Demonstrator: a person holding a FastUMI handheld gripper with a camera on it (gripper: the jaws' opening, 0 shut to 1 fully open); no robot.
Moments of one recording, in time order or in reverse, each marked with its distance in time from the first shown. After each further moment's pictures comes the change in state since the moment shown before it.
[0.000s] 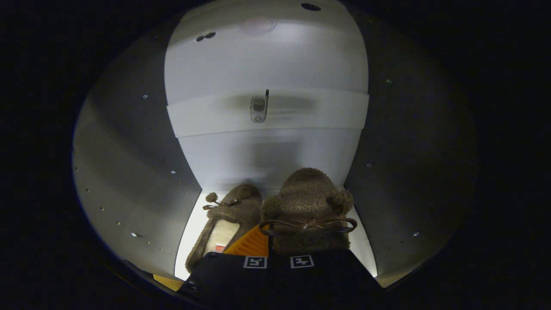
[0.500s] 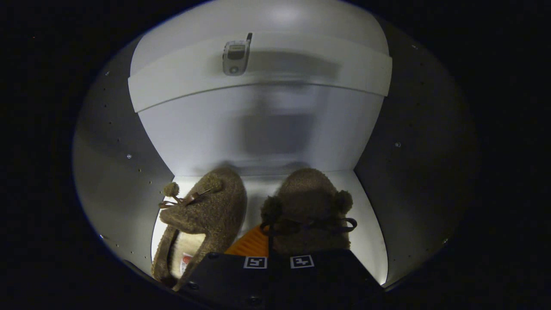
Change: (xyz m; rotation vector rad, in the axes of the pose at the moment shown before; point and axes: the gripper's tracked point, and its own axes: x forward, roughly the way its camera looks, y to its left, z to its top) arm 0.061 -0.011 -0.024 0.004 0.098 -0.039
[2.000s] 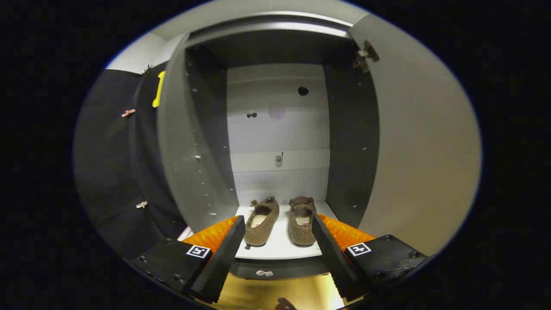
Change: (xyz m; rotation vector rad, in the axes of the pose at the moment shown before) arm -0.363 0.027 -0.033 0.017 -0.545 0.120
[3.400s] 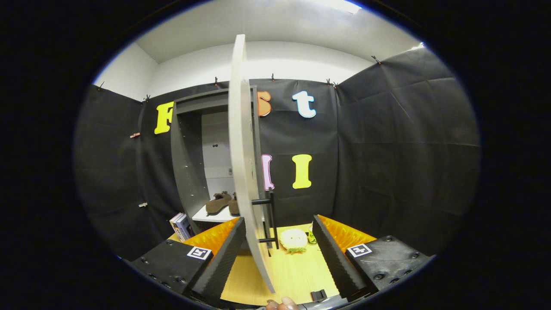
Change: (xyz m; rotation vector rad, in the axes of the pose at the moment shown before) arm -0.301 -0.251 -0.006 0.029 -0.104 -0.124
